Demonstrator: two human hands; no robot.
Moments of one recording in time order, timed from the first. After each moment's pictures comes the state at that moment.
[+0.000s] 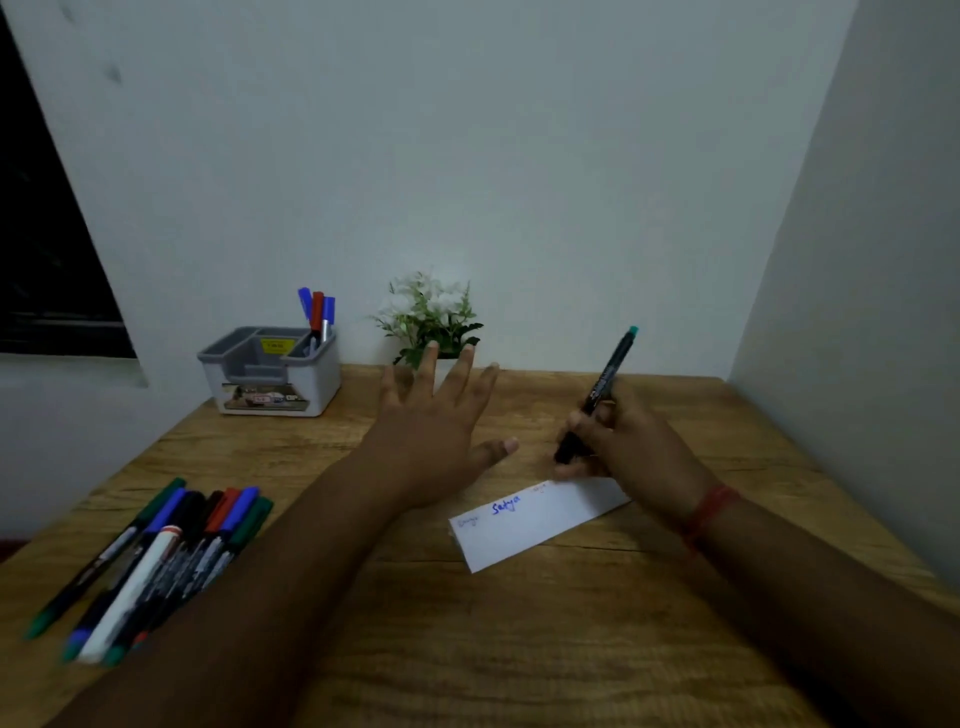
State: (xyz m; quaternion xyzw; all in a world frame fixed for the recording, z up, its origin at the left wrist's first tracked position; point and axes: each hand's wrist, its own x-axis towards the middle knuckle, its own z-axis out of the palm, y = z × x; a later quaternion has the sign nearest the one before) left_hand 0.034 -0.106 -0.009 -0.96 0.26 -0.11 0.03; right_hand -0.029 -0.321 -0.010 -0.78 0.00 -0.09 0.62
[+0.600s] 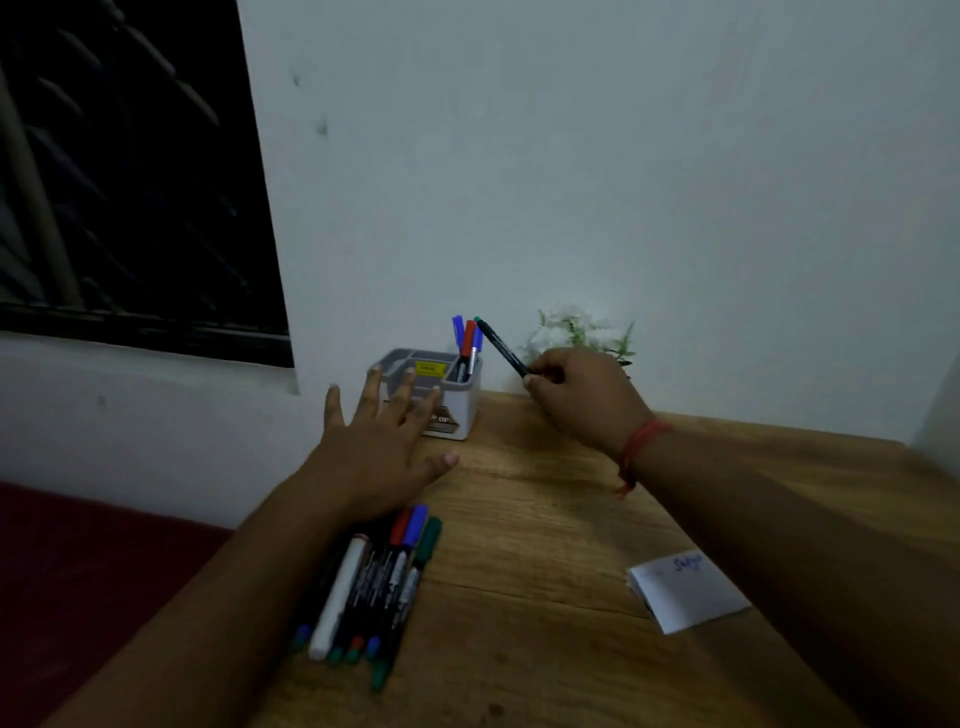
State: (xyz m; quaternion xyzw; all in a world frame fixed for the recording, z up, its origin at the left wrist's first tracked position) left_hand 0.060 0.094 -0.014 -0.99 0.11 -0.08 0.04; right_hand 0.075 -0.146 0.044 -0.92 -0.14 -0.20 0.30
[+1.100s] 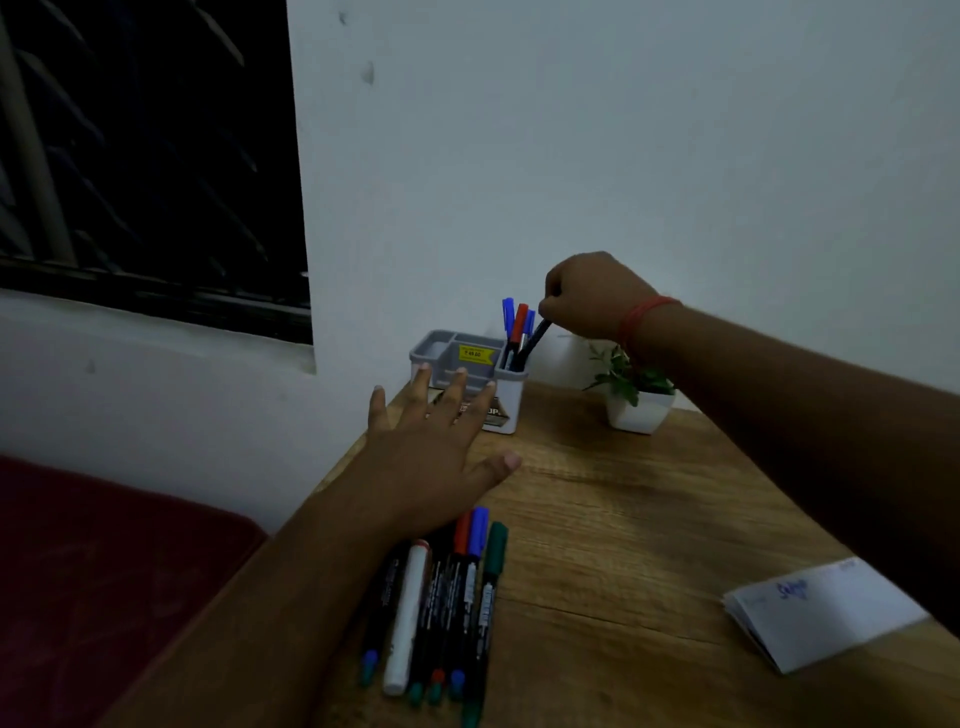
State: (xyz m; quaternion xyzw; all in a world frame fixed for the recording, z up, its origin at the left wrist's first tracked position) left_hand 0.065 0.109 -0.028 -0.98 0.15 -0.09 -0.05; right_hand 0.171 -0.083 0.104 -0.97 -0.14 -0.19 0.05
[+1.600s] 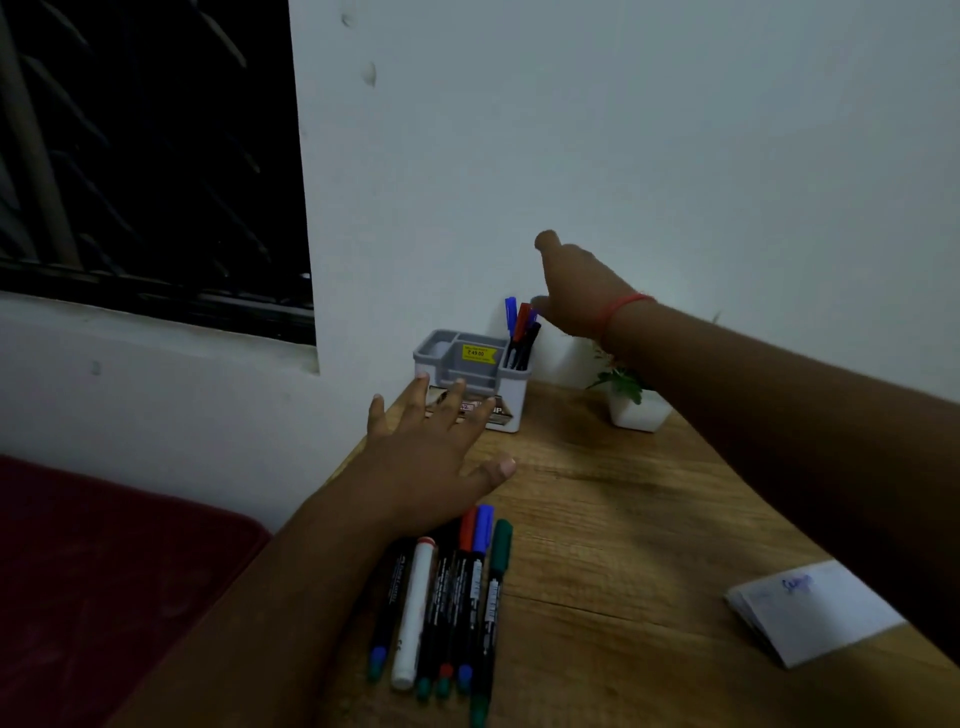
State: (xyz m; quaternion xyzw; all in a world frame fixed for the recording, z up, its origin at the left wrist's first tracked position) left_hand 0.062 0.114 -0.029 -0.99 0.15 -0.05 -0.05; right_hand 0.185 -0.073 0.093 -0.96 -0.15 -0.23 0.05
